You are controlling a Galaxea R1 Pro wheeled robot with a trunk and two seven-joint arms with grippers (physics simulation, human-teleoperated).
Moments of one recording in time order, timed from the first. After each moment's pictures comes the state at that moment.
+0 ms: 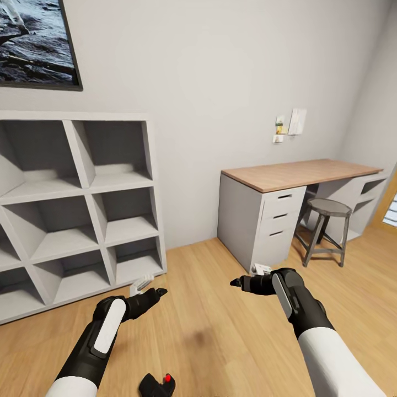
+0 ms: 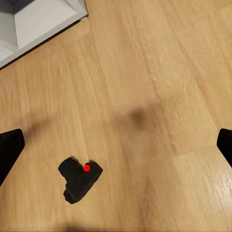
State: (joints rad) left arm -0.46 -0.08 0.09 -1.10 0.66 0.77 0.18; right arm -0.69 0.01 -0.09 -0.91 -0.08 0.94 0.31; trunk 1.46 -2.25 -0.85
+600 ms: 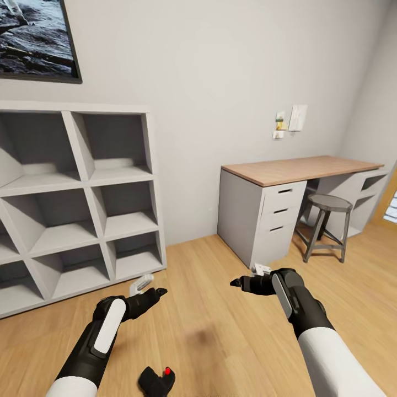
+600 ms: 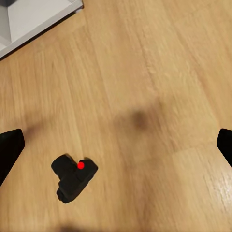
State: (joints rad) left arm -0.46 -0.08 0.09 -1.10 0.66 0.77 0.18; right arm -0.69 0.01 -0.09 -0.91 -0.08 0.94 0.31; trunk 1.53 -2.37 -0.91
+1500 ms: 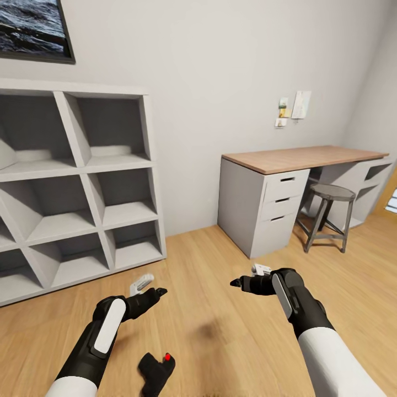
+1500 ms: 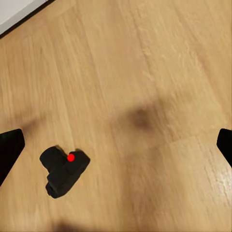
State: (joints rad) left arm -0.46 -0.08 0.09 -1.10 0.66 0.77 0.18; right arm -0.69 0.01 -0.09 -0.91 -0.08 0.94 0.31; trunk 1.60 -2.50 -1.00
